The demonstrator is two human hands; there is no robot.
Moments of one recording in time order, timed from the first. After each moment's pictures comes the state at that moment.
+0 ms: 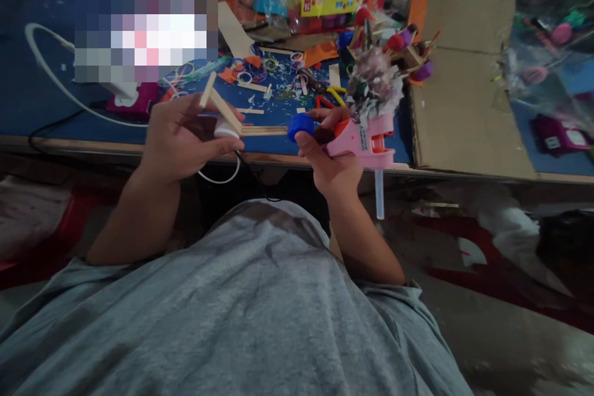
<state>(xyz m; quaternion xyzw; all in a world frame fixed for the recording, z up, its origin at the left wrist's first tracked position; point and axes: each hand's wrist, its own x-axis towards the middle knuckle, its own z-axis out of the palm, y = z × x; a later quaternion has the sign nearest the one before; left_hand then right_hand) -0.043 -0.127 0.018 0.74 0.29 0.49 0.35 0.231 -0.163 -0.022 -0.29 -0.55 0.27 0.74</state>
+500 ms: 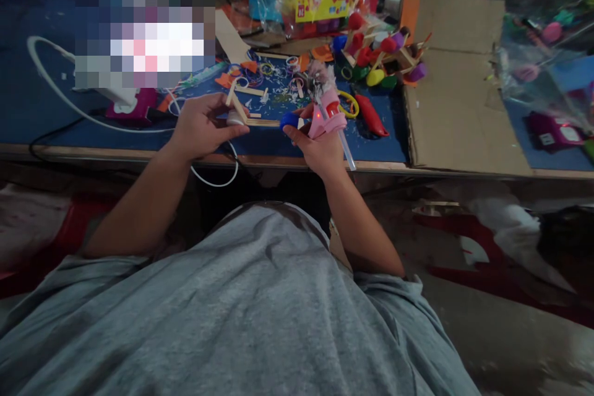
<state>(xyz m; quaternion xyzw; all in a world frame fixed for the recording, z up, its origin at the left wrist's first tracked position) -0.040 -0.071 -0.014 0.73 0.35 0.46 0.37 0.254 -0.120 -0.062 -0.43 -0.57 0.33 0.62</state>
